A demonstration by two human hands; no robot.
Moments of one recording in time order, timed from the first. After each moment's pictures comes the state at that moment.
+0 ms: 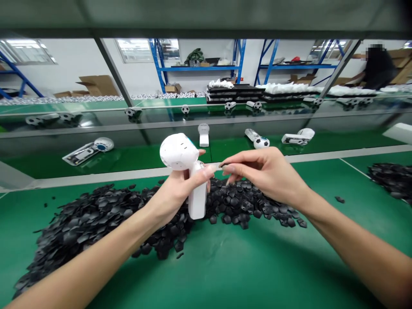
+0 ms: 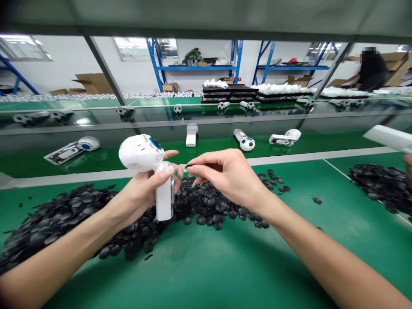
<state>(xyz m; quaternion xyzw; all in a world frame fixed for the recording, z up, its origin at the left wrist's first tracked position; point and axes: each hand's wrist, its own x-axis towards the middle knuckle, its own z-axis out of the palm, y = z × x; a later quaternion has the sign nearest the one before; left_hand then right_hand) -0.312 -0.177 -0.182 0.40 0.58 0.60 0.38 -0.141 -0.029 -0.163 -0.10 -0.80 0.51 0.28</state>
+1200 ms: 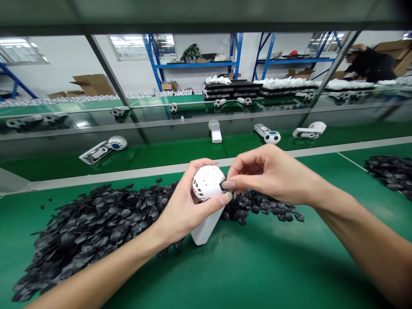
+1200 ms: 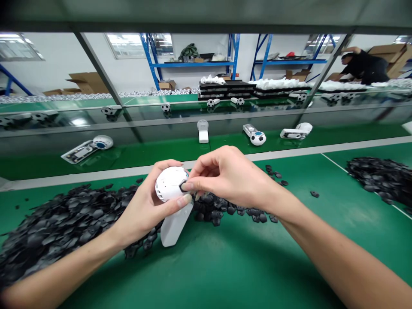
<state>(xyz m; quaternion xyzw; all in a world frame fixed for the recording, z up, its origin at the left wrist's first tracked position) -0.283 -0.184 -0.195 0.45 0.58 0.58 0.36 -0.123 -0.033 -0.143 -0.13 -0.85 0.50 0.15</state>
